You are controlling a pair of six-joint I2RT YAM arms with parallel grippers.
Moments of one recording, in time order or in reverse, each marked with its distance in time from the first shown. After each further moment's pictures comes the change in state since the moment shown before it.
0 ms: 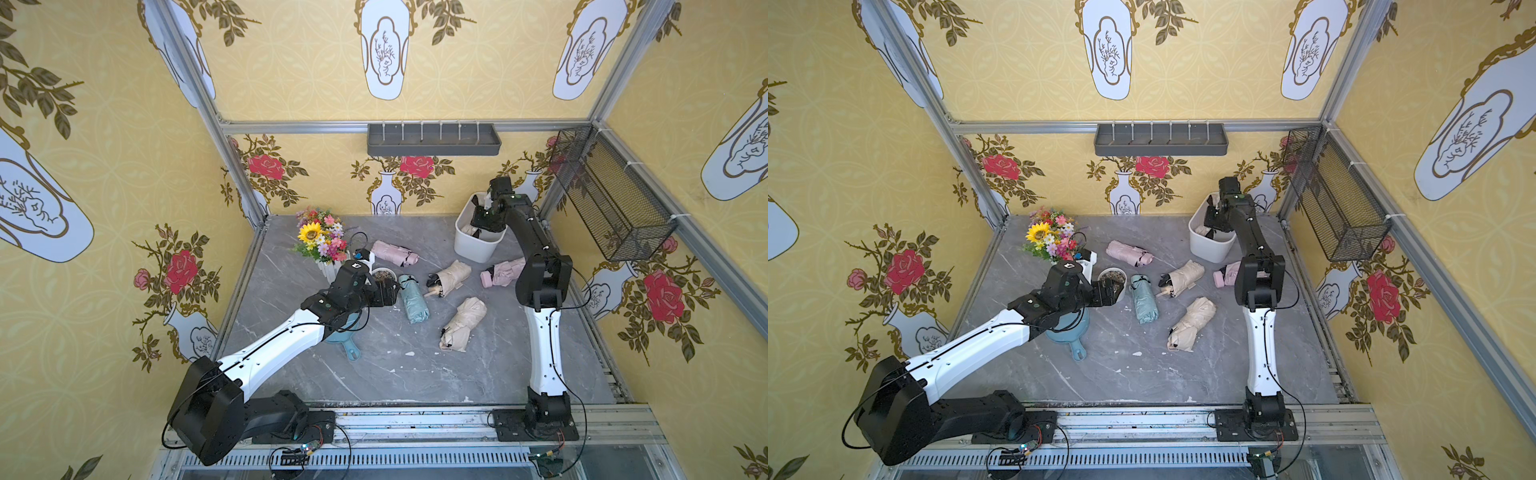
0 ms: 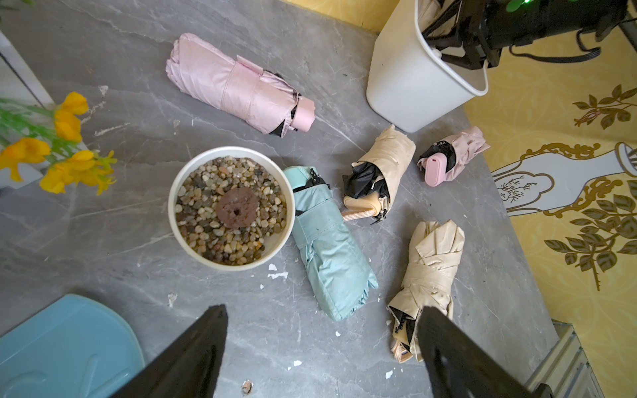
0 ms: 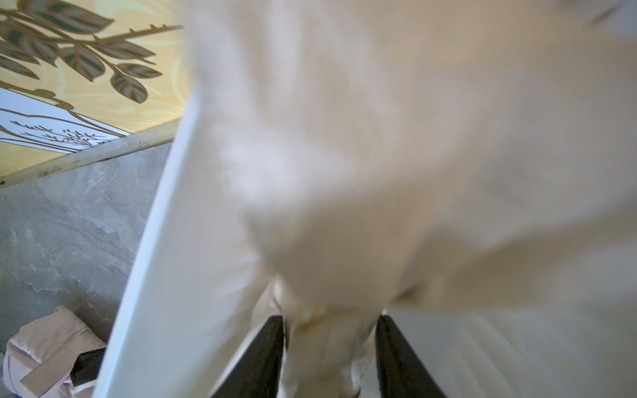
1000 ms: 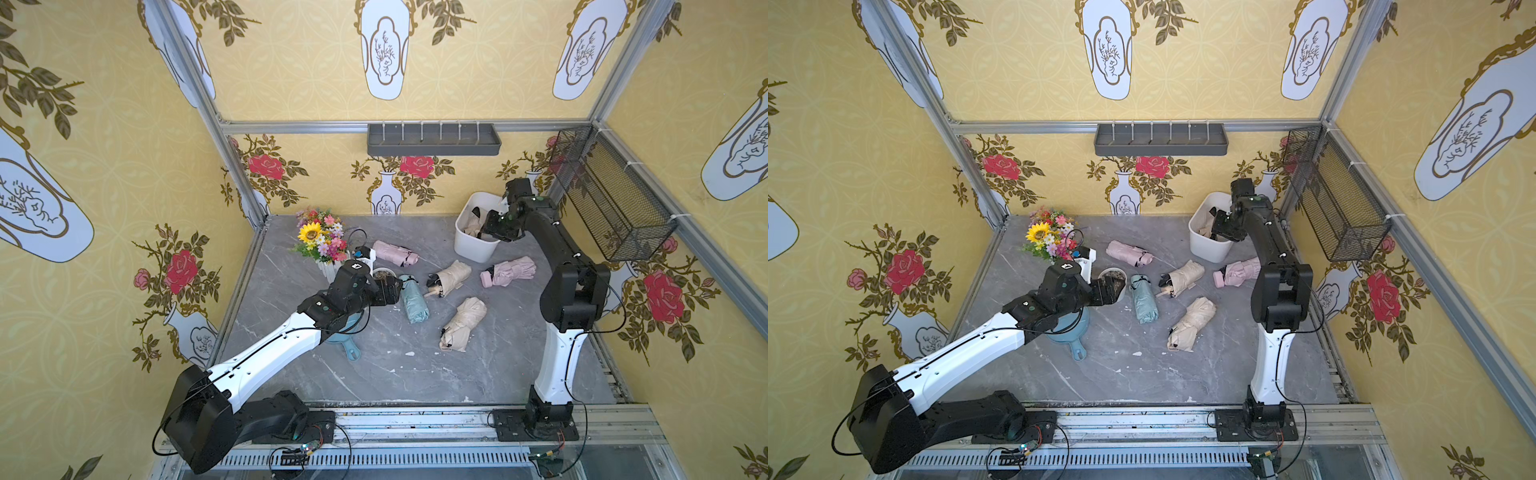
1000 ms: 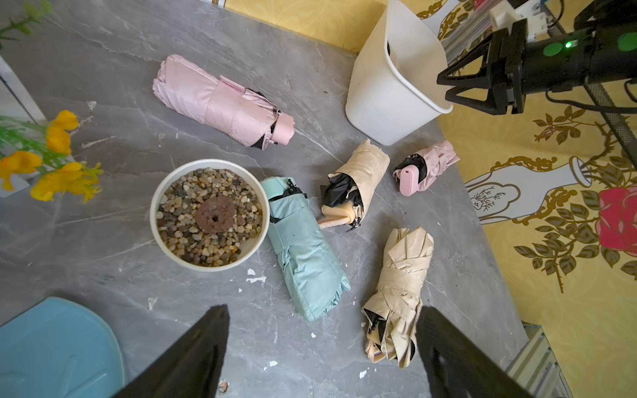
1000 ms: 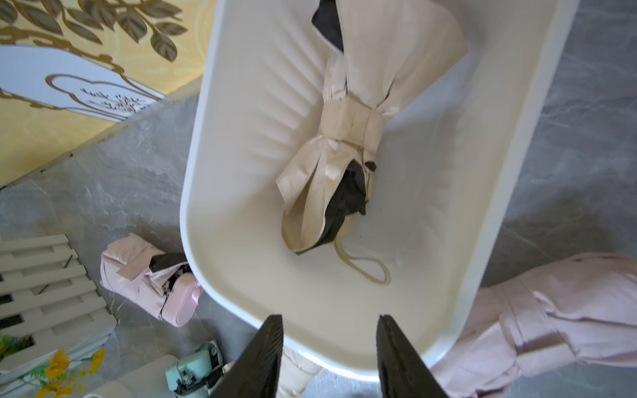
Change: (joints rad) left arm -0.053 -0.047 0.027 -0.009 -0.025 -0.052; right arm -0.011 -0.438 -0.492 -0.031 -0.048 0.082
